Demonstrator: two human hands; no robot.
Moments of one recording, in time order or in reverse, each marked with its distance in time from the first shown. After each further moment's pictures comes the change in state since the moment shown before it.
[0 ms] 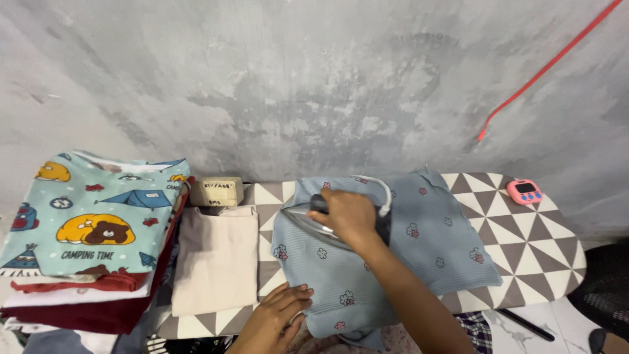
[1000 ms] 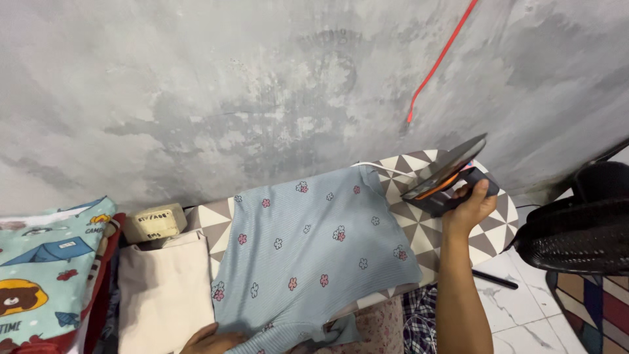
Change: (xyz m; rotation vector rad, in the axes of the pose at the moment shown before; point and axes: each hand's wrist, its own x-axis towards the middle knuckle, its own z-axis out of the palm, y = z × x) left_hand -0.099 -0.180 0.060 0.225 -0.404 -0.523; right_hand -0.114 0.354 0.053 1.269 1.499 0.074
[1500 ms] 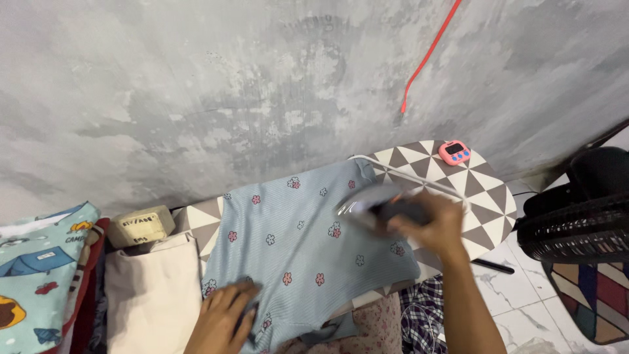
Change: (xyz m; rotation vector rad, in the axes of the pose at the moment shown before) left_hand 0.009 0.144 -0.109 0.083 0.308 0.232; right_hand -0.046 -0.129 0.068 -0.911 -0.838 -0.245
